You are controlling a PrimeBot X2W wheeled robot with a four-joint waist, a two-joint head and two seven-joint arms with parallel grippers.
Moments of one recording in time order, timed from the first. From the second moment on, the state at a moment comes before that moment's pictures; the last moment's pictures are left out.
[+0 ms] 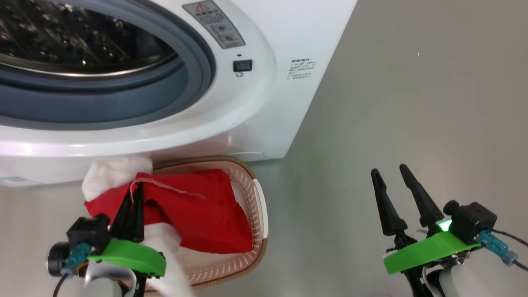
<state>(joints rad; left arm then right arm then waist) -0.28 0.03 0.03 0.42 -0.18 -0.10 -0.26 -0.12 -0.05 0.11 0.21 0.44 0.12 -0.26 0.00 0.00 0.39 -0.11</state>
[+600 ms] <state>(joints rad) -0.55 0.05 0.04 0.81 -0.12 -0.12 -0.26 -0.22 -0.05 0.11 0.17 0.44 0.12 -0.26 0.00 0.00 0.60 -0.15</state>
